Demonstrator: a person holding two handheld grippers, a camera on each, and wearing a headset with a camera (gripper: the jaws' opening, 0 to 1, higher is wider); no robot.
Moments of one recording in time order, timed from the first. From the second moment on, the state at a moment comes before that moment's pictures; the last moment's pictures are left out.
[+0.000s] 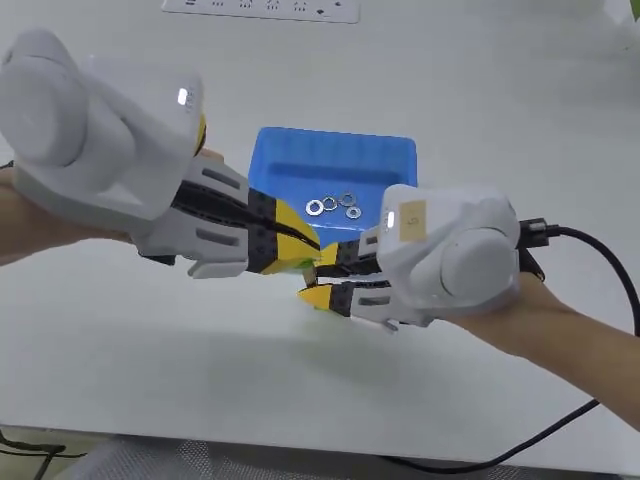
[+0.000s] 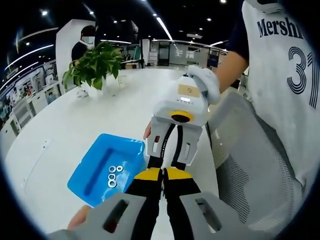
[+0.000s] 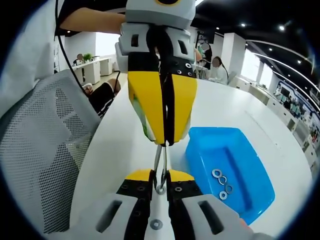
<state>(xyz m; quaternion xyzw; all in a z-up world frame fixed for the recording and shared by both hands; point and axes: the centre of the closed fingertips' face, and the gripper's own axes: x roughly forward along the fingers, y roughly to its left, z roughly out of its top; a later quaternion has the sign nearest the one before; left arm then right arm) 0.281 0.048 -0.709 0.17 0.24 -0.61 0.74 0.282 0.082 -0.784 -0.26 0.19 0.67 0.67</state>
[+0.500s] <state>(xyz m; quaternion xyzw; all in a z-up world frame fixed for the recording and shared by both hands) 0.280 0.047 -0.711 0.17 0.25 -0.61 0.74 0.280 0.082 -0.786 -0.25 0.19 0.67 0.67</state>
